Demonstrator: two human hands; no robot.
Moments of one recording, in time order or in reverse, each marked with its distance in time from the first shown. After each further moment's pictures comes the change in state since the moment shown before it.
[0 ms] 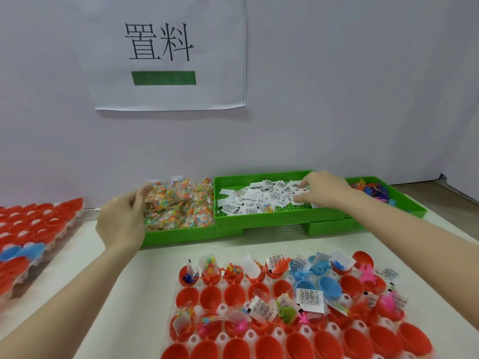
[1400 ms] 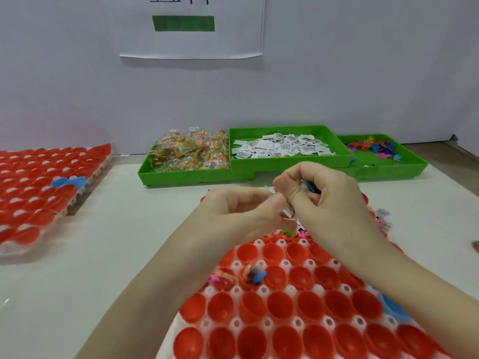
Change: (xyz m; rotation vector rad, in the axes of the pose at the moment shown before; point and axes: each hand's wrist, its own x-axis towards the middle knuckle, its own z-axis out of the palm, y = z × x) left_hand -0.151 0.113 -0.130 -0.997 -1.117 -0.229; right_hand -0.210 -0.108 -0.032 0.858 0.344 -0.193
